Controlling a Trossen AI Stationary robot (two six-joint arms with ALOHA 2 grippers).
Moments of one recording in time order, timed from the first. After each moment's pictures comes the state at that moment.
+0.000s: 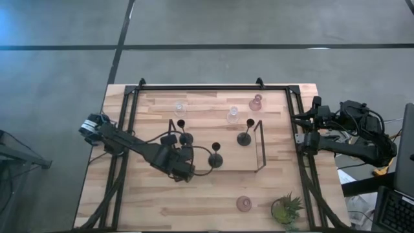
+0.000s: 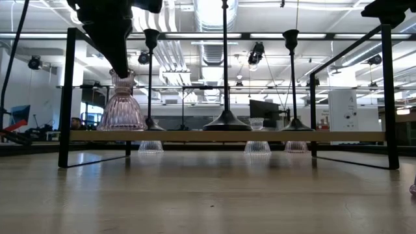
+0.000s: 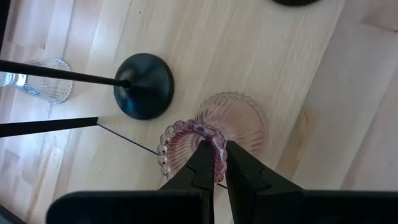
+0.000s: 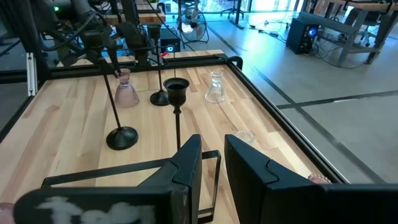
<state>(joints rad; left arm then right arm) -0.40 1.67 1.40 -1.18 -0.40 -0.70 -0.31 0.19 0.81 -0.89 -0.08 -0.01</state>
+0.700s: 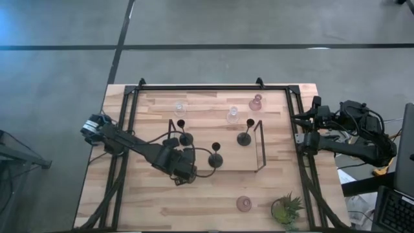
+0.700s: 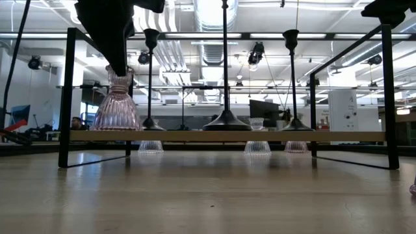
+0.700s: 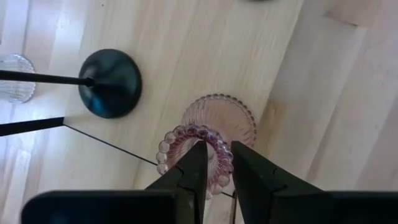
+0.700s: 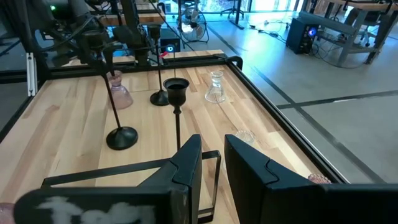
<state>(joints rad) -0.40 1.68 1.43 -1.16 -0.32 -0.68 -0.31 0.19 0.81 -0.89 -0.08 -0.01</state>
